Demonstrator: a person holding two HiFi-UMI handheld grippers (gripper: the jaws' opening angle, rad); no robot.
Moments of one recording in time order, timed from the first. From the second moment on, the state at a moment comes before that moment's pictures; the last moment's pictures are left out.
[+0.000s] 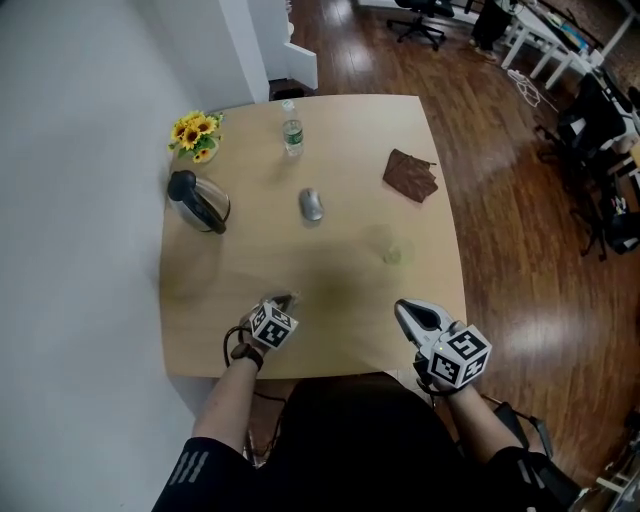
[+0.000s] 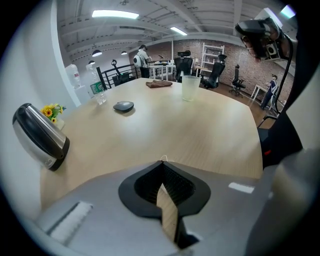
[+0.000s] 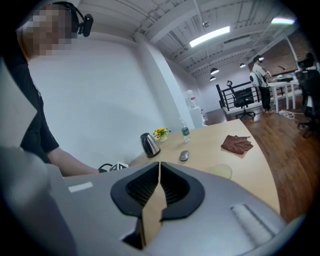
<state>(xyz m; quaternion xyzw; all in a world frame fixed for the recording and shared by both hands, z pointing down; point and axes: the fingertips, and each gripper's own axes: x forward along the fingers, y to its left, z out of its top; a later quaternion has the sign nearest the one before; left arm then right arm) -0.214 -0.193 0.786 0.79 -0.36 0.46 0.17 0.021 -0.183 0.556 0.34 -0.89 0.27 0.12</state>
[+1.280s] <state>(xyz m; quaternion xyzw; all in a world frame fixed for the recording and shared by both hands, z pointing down) 0.081 -0.325 0.697 0.89 -0.25 0.38 0.05 0.165 -0.171 0.581 0.43 -0.84 0.31 0.07</state>
